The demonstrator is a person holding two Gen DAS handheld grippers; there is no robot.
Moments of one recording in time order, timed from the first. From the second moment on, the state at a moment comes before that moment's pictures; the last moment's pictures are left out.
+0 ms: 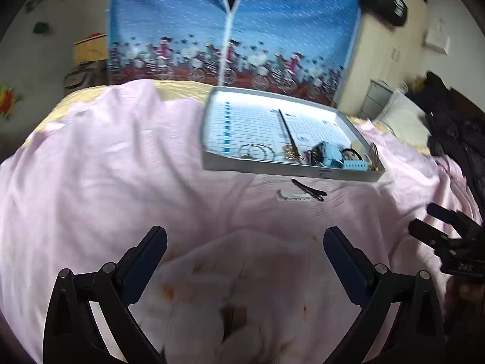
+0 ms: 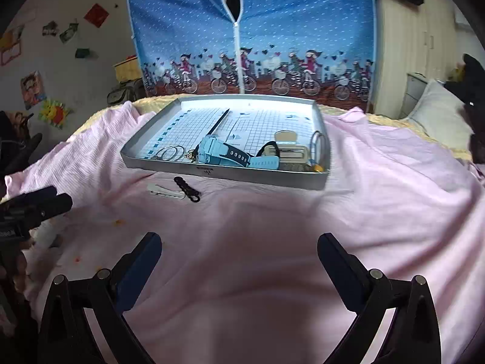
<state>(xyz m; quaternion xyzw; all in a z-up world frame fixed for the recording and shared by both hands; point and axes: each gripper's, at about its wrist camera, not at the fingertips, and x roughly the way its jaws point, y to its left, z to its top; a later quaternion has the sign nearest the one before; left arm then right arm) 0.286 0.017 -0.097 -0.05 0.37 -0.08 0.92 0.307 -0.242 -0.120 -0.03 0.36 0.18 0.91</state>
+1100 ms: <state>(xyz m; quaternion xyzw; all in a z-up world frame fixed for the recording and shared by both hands) 0.411 -0.031 -0.147 -0.01 0.45 -0.27 0.85 0.401 -0.215 -0.165 0.03 0.40 0.35 0.85</state>
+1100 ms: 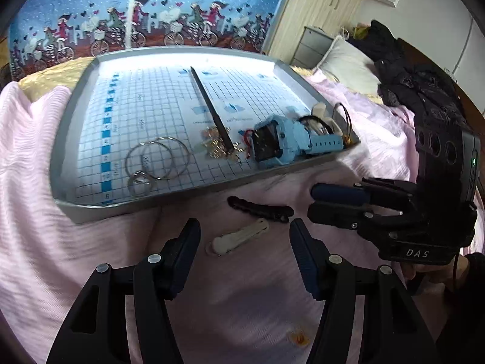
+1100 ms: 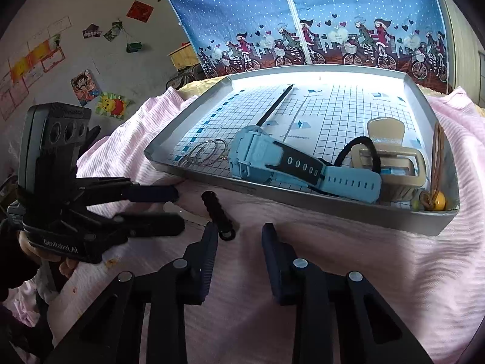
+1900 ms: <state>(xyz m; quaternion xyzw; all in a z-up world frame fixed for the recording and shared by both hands) 0.386 -0.020 -0.156 -0.04 0.46 -0.21 0.86 0.408 -0.200 -0.170 0.02 0.41 0.36 0.84</state>
